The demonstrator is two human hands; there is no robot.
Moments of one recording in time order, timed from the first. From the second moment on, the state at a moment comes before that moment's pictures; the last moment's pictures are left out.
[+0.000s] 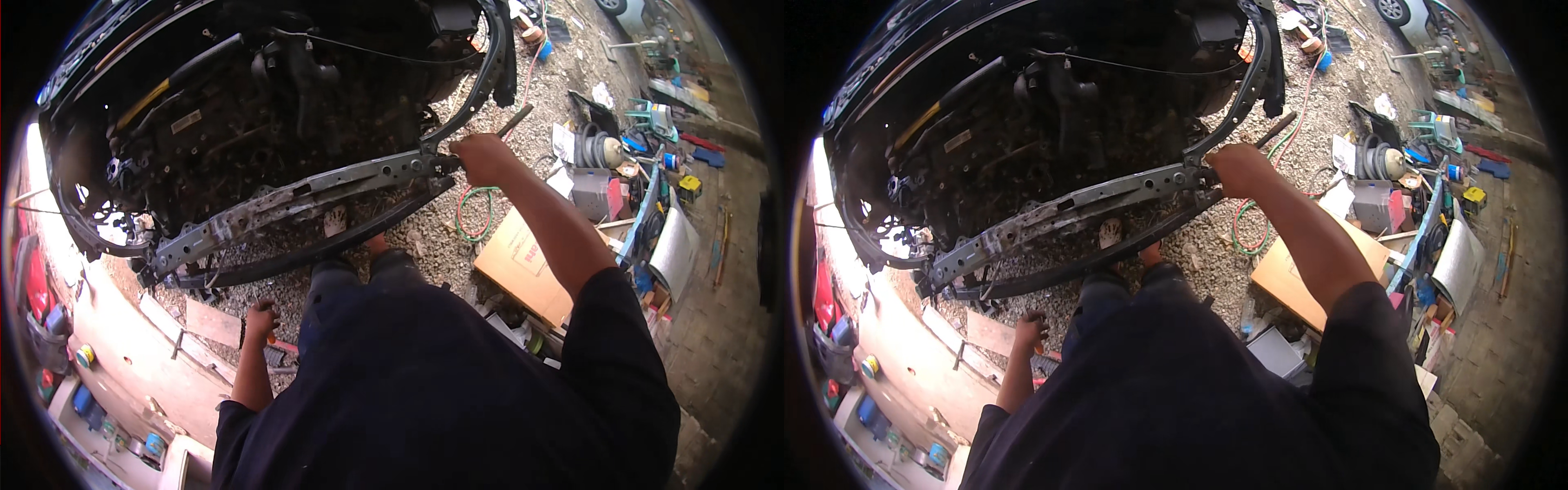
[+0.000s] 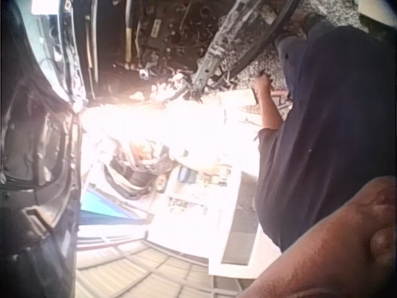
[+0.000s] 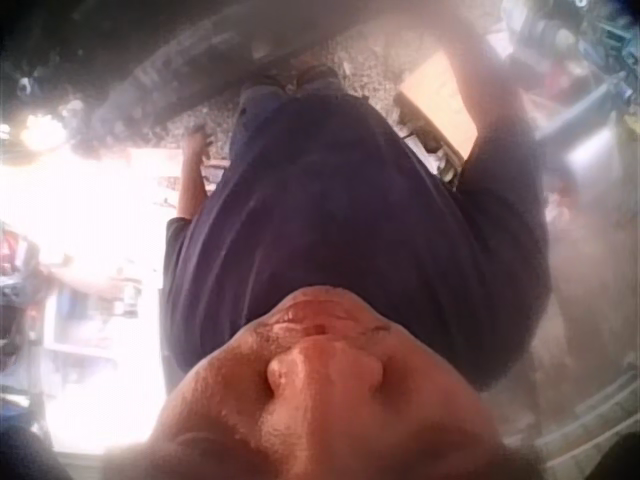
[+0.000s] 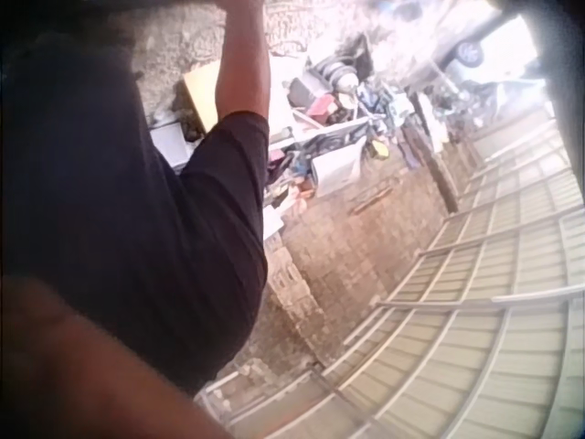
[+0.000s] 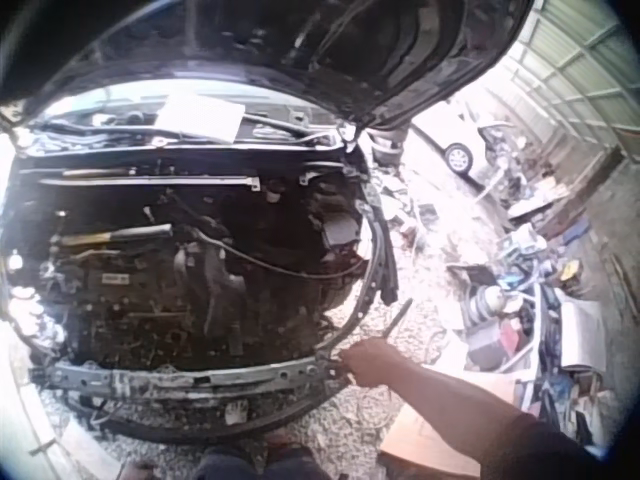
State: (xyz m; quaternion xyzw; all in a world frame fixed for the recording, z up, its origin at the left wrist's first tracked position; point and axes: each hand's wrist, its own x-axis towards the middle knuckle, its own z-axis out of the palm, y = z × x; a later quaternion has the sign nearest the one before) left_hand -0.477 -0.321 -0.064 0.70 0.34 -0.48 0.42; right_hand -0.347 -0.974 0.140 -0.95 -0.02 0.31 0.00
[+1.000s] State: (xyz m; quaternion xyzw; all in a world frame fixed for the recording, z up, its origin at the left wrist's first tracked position) left_hand -0.264 -0.747 -0.036 0.86 -0.23 -0.45 0.04; right_hand -0.387 -0.973 0.129 -0.90 0.29 0.29 0.15
